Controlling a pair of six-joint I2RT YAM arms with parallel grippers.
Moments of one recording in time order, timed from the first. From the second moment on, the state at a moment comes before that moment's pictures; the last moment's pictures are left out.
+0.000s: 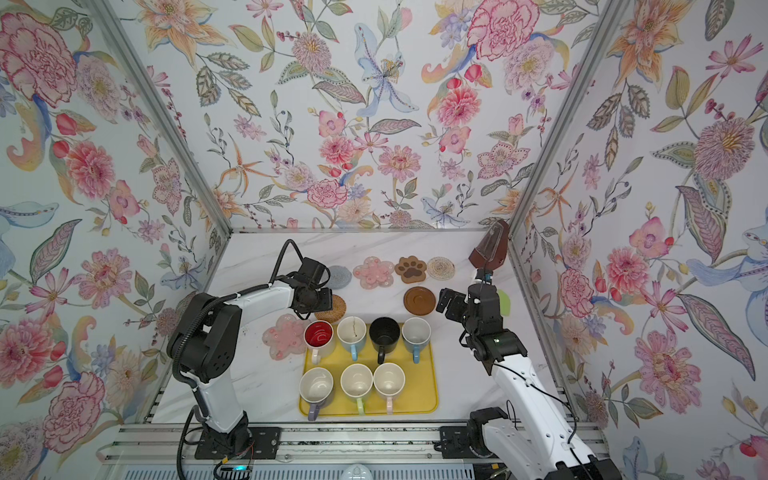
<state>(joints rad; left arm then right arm) -0.44 1.87 1.19 -0.45 -0.03 -0.49 0.21 0.92 0.68 -0.32 0.09 0.44</state>
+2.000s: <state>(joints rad) -0.49 2.03 1.36 -0.39 0.00 -0.51 0.15 0.94 0.68 -0.32 0.05 0.43</state>
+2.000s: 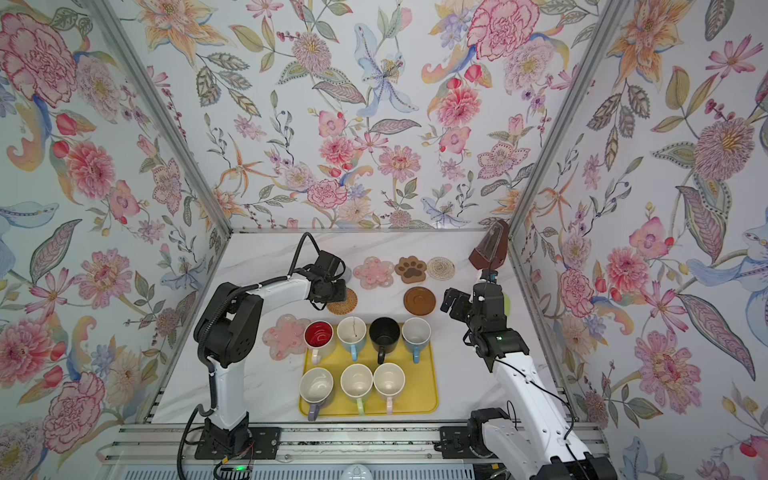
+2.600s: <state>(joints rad) -0.56 2.00 1.32 -0.38 0.00 -0.56 0.14 0.92 0.68 -0.32 0.04 0.43</state>
